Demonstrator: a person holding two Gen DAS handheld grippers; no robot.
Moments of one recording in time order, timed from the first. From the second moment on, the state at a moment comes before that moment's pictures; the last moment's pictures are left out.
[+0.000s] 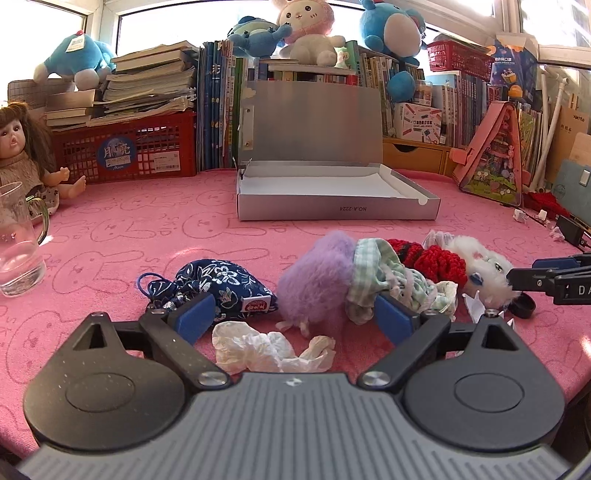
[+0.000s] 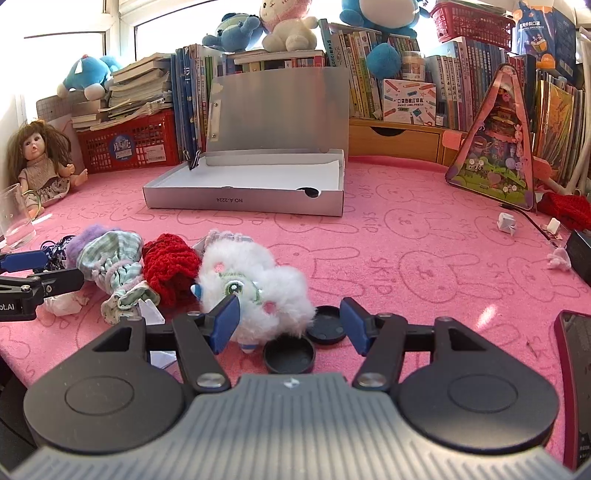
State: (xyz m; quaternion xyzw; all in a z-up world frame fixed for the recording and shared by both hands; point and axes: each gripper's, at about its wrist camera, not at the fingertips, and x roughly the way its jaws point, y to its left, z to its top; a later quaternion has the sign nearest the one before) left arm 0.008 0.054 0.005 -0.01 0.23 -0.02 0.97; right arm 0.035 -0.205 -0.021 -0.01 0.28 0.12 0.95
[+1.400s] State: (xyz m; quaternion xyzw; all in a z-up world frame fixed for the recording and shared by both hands) left arm 0.007 0.054 -0.019 0.01 0.26 0.02 0.97; right arm 0.017 -0.183 -0.050 -0.03 0.25 0.09 0.96
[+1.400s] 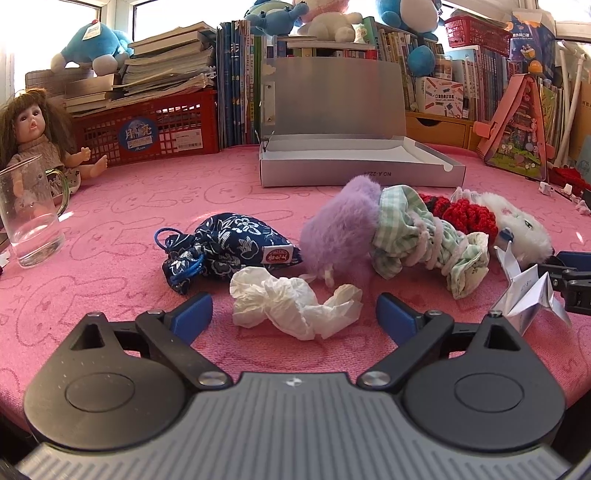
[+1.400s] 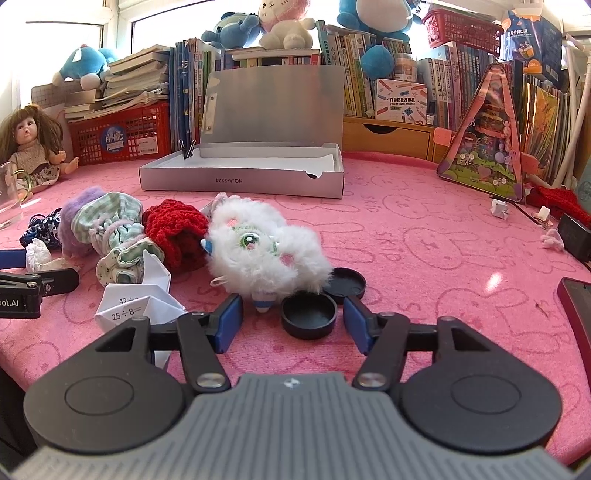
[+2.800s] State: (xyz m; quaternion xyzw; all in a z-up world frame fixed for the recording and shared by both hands) left arm 0.014 0.054 0.049 -0.01 0.21 0.01 0.98; right arm 0.025 -0.210 0.011 0.03 0.21 0.08 0.97
